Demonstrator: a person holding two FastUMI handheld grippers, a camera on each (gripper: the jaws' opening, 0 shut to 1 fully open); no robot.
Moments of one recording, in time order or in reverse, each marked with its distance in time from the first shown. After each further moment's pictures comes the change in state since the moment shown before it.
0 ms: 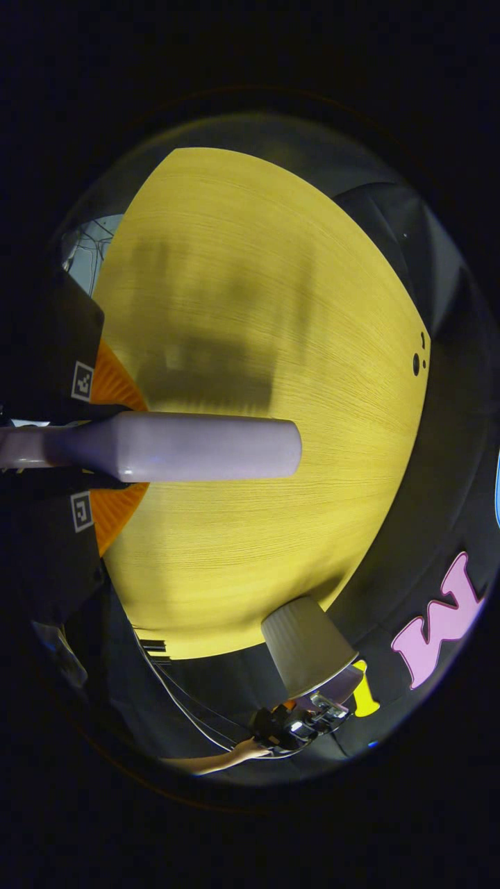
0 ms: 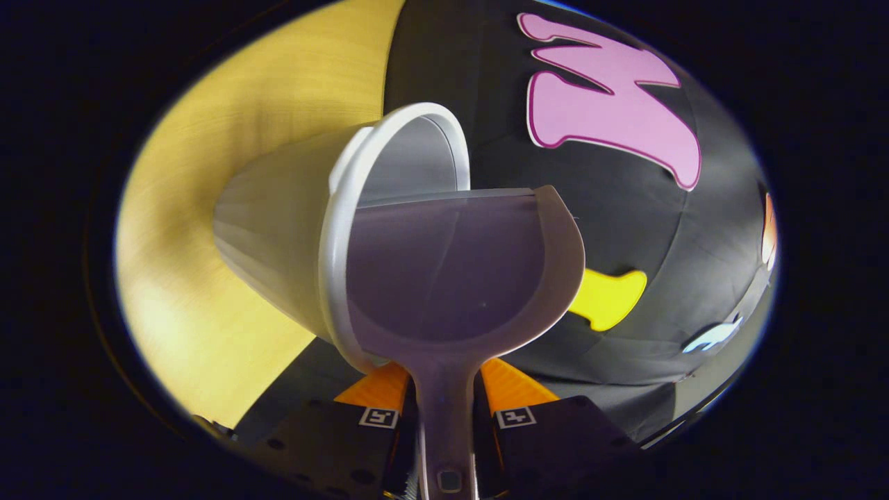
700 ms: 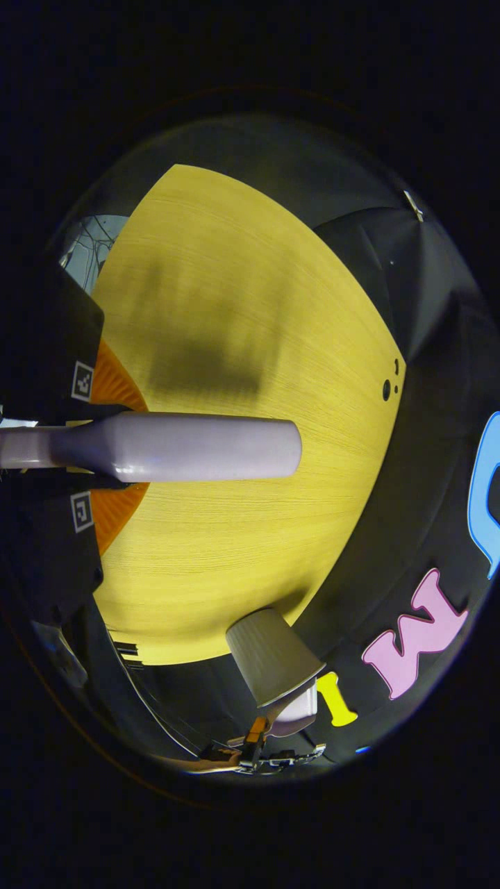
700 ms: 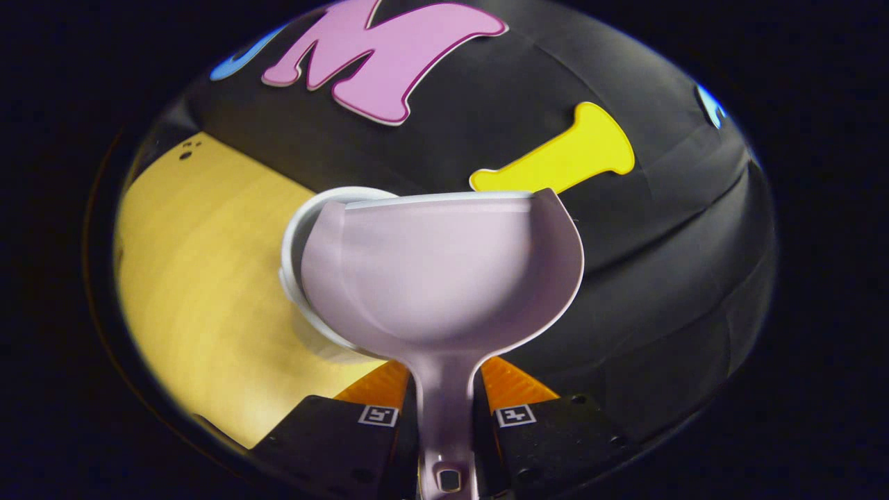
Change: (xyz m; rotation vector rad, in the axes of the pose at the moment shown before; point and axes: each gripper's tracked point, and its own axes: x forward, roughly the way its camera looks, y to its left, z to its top) left arm -0.028 0.012 0.036 -0.053 -0.152 0.061; right arm -0.010 -0.015 0.016 0.885 -0.028 0.311
